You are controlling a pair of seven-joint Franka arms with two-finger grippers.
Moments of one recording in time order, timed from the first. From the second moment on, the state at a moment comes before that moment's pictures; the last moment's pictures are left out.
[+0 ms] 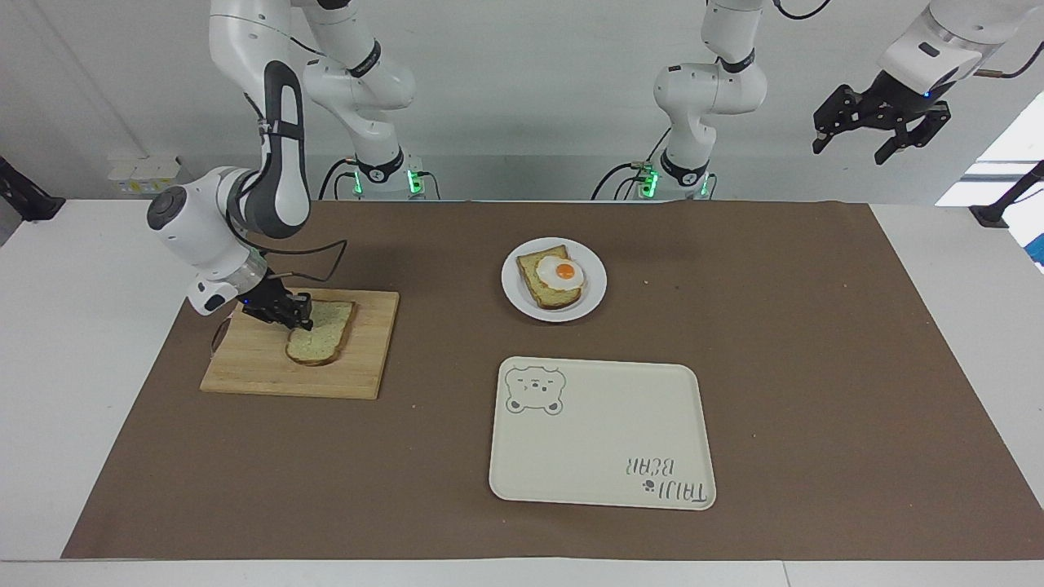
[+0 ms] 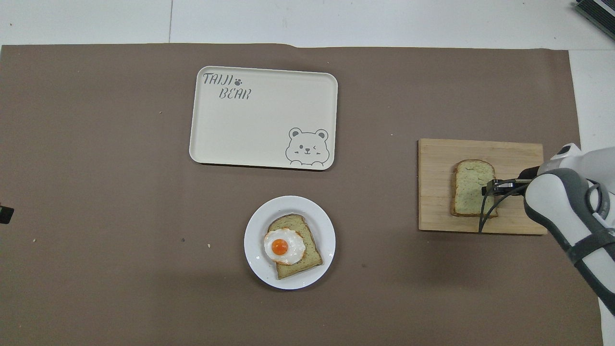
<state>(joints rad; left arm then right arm) -0.11 -0.08 0.13 -1.46 -0.03 1.24 0.25 -0.09 0.17 -0.13 -2.18 0.30 2.26 -0.35</state>
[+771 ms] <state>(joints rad) -0.11 -0.09 0.14 -1.46 -0.03 1.24 0.25 -0.08 0.15 -0.11 -2.12 0.30 2.17 -0.34</state>
